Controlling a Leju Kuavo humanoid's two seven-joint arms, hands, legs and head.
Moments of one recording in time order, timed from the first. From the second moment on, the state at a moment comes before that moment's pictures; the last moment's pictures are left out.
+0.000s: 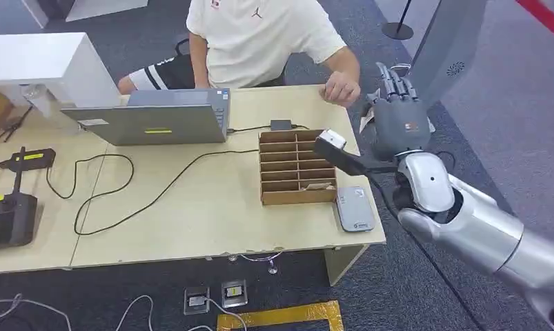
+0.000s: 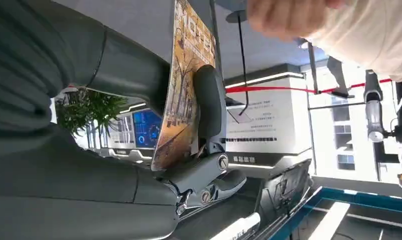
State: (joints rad) left arm -0.17 -0.07 1.45 -0.06 -1.56 -0.24 -0.40; right arm -1.00 -0.59 1.08 -1.29 0.94 -0.25 0.65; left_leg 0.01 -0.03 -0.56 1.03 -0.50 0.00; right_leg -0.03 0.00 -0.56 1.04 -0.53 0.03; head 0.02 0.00
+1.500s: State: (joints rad) left arm -0.18 -0.08 1.45 -0.06 -1.56 -0.24 -0.35; right arm -0.70 -0.55 0.92 -1.11 0.85 -0.08 0.65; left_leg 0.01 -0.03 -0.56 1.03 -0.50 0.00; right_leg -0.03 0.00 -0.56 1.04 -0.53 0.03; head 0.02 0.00
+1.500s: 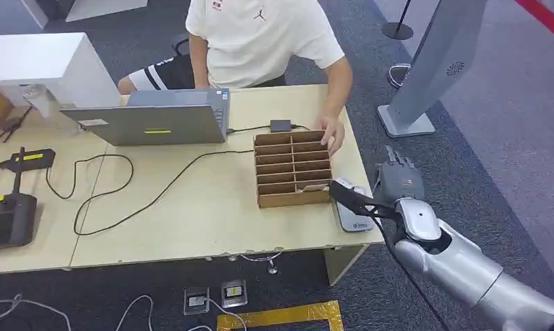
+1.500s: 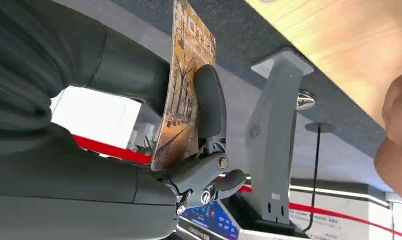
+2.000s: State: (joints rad) left arm -0.18 -0.08 1.45 -0.06 -1.56 -0.24 -0.34; right arm -0.66 -0.50 0.97 -1.07 0.75 -0.13 0.65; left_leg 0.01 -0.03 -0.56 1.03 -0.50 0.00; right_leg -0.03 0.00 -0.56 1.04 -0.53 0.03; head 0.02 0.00
